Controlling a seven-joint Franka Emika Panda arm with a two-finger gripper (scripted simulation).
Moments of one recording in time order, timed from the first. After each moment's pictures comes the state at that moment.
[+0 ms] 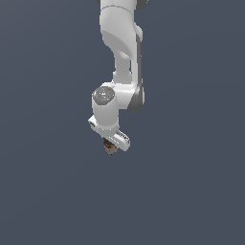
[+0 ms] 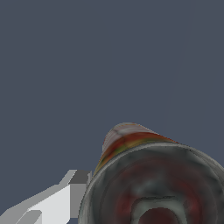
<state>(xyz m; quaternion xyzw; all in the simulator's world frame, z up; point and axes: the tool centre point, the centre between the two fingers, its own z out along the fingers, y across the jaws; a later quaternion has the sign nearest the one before) 0.001 -0.057 0.078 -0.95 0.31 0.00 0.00</state>
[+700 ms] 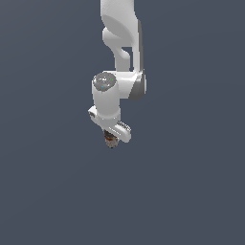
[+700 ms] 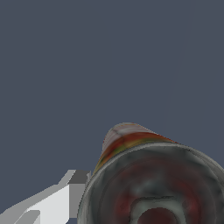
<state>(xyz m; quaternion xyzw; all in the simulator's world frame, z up) -0.018 -0.052 0.115 -0.95 0.31 0.00 0.00</state>
